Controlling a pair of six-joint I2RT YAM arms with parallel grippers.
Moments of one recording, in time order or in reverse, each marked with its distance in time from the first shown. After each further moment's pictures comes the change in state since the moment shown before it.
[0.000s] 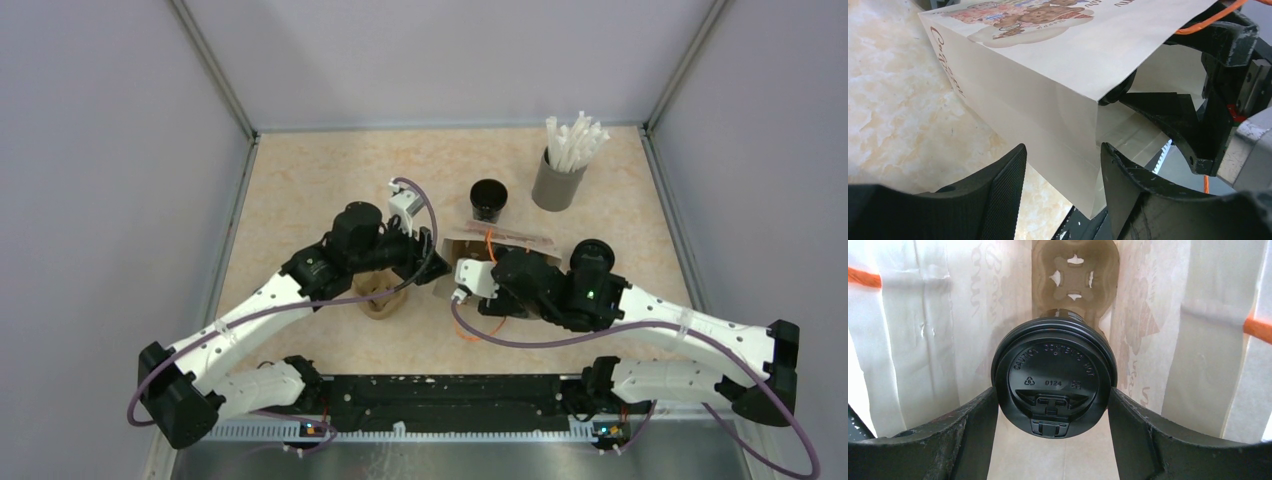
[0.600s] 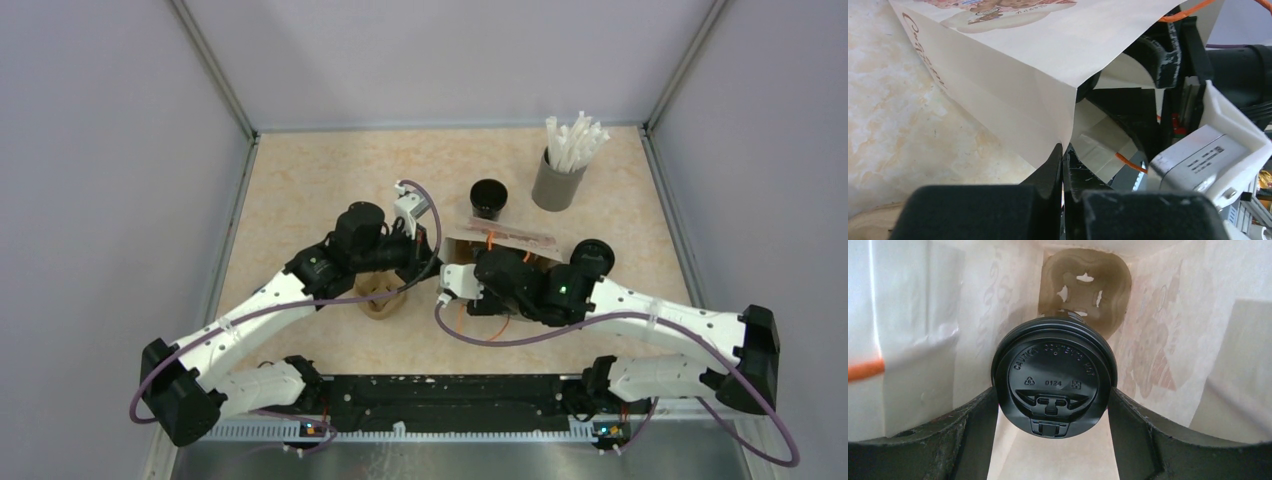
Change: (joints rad) left arm 0.000 0.026 -0.007 0.011 0.067 0.002; right arm 0.002 0.106 0.002 0.045 0.003 -0.070
